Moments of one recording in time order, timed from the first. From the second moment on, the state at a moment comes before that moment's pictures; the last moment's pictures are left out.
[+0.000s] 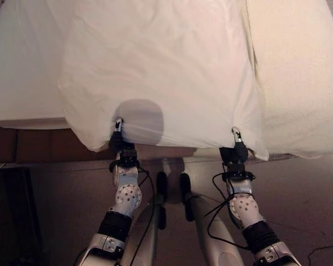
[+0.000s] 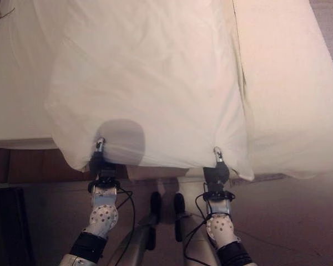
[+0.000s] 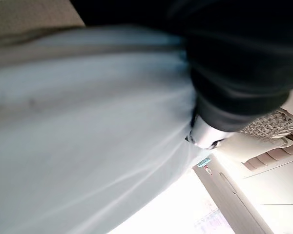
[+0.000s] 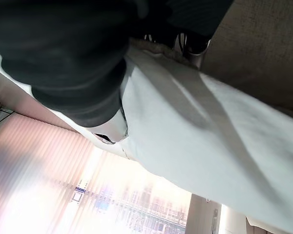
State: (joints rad) left arm -0.36 0.09 -0.15 0.22 -1.22 -0.46 0.14; right arm -0.27 -0.15 0.20 0.25 1.46 -0.41 0.16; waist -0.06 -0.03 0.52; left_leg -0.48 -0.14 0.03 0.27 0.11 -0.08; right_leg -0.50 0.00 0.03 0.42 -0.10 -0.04
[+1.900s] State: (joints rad) left arm -0.34 0.08 -0.19 0.26 -1.11 -0.45 0.19; right arm -0.27 -0.19 0.18 0.29 1.42 -0.44 0.13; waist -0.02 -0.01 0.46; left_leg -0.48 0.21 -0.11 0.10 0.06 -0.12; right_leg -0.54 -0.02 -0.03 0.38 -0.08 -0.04
